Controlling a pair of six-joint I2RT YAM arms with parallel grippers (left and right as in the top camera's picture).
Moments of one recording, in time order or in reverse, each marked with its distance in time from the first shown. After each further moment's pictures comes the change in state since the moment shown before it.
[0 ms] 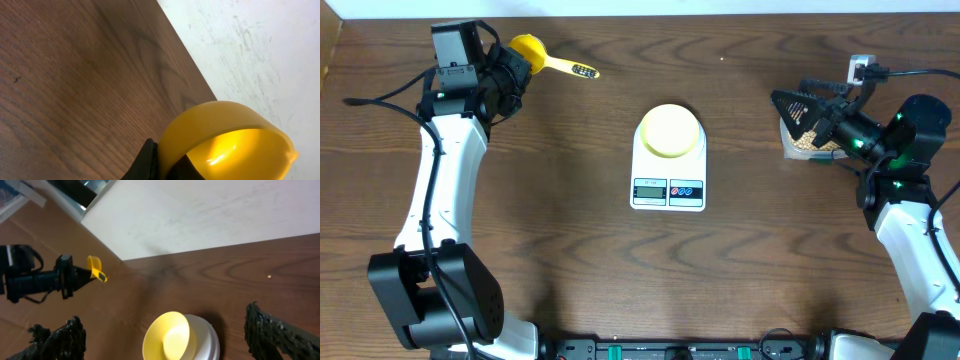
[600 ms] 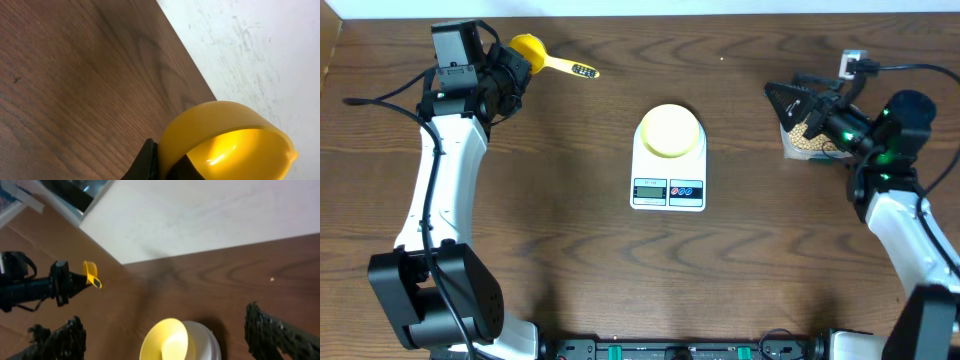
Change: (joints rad) left arm 0.000 0.000 0.000 0.002 0.000 0.000; right arm 0.037 0.100 0.006 0.129 0.036 0.064
